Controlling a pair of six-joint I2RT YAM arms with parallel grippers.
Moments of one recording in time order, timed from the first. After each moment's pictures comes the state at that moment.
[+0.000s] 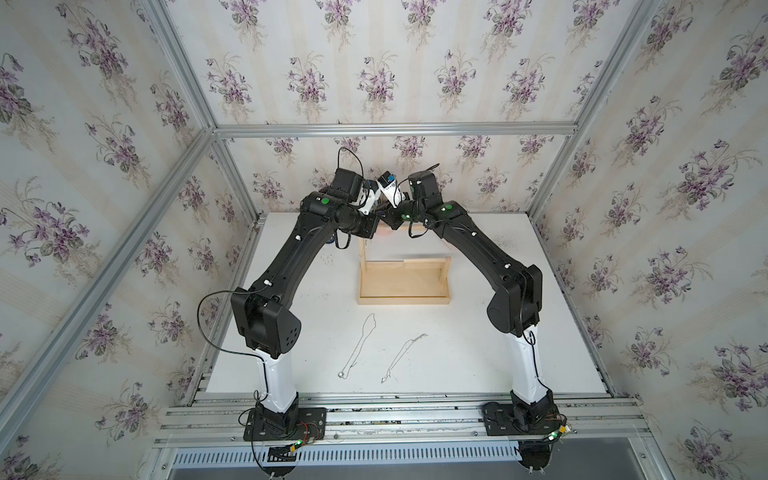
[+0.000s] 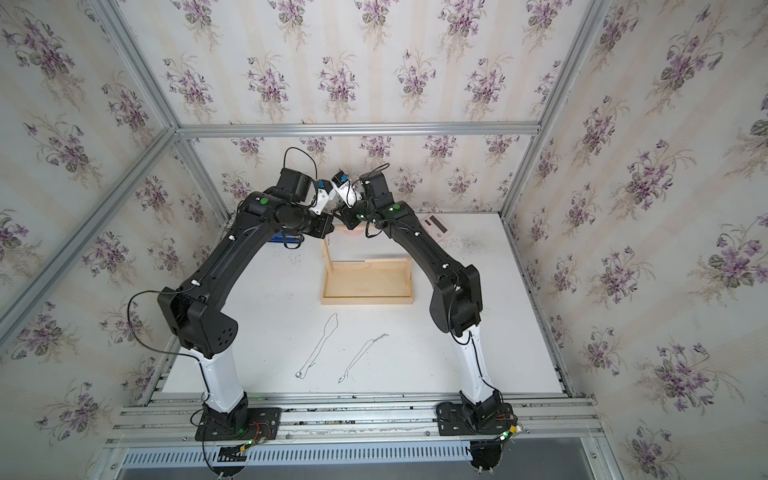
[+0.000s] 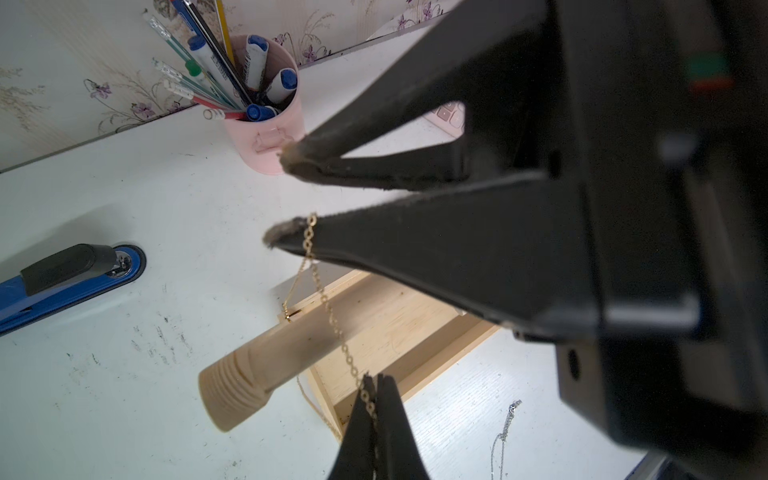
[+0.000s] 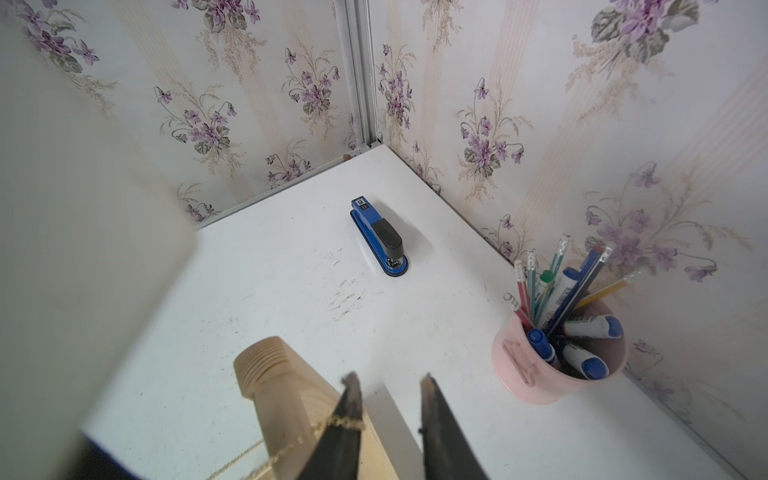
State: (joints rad) left arm -0.38 1.92 2.09 -1.06 0.22 -0.02; right arm 0.57 2.19 2.20 -0.50 -0.43 -0.17
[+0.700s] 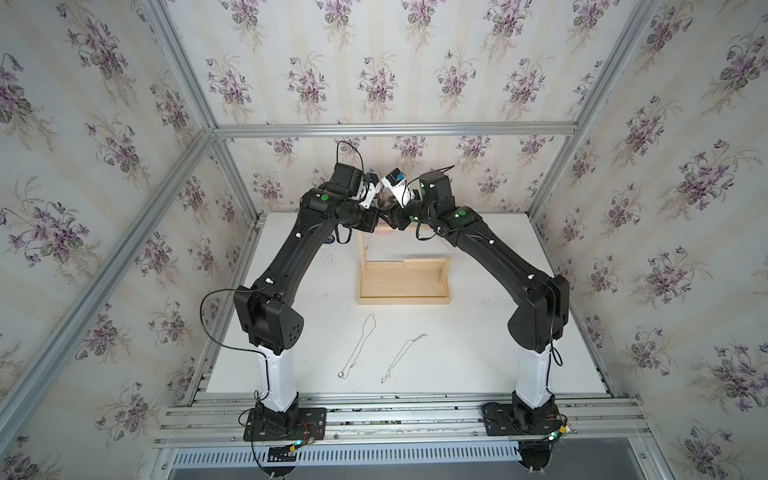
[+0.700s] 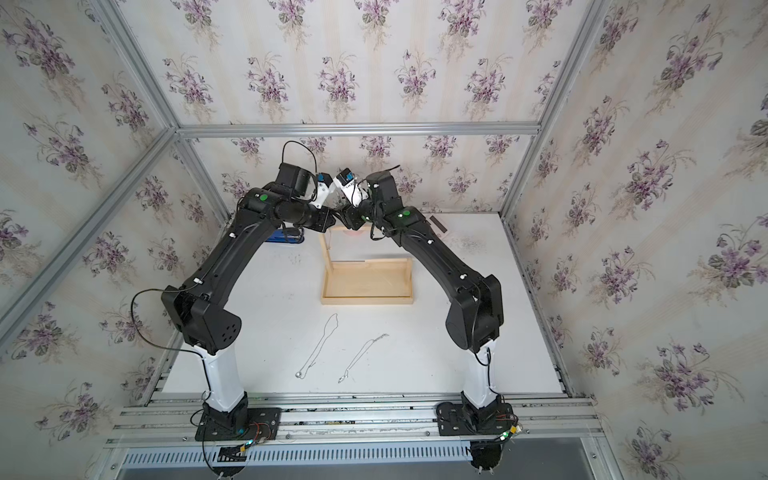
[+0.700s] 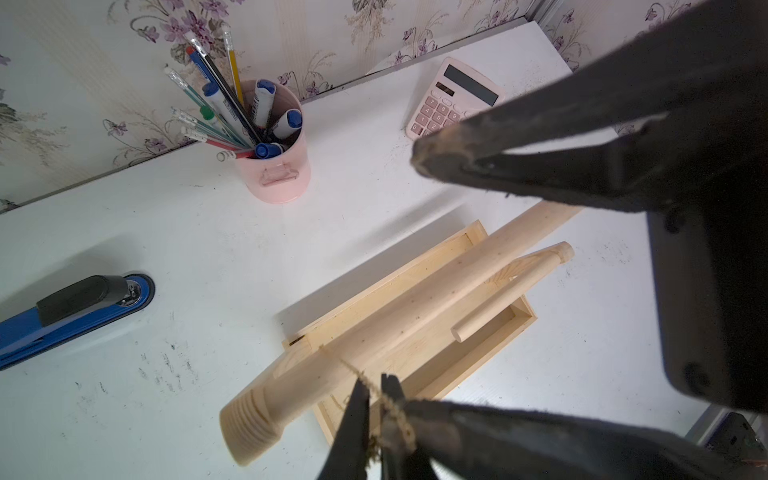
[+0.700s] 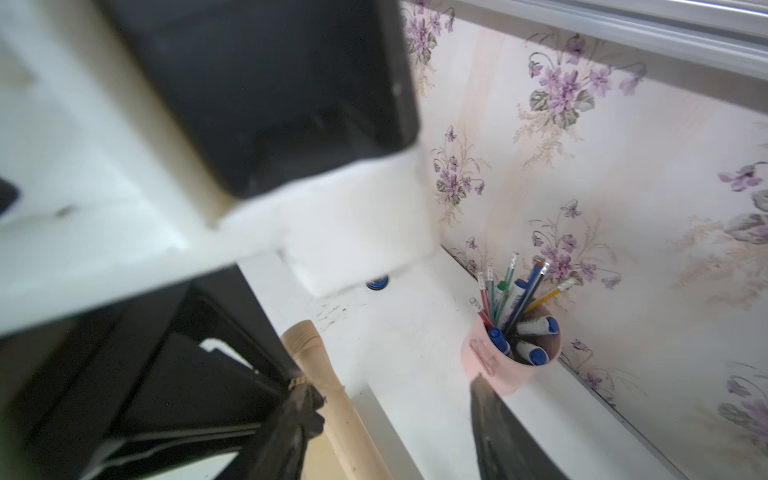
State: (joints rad) left arm -0.37 1.95 2.17 -1.05 0.23 -0.02; right arm 0.57 1.97 1.93 -0.36 -0.32 -0.18
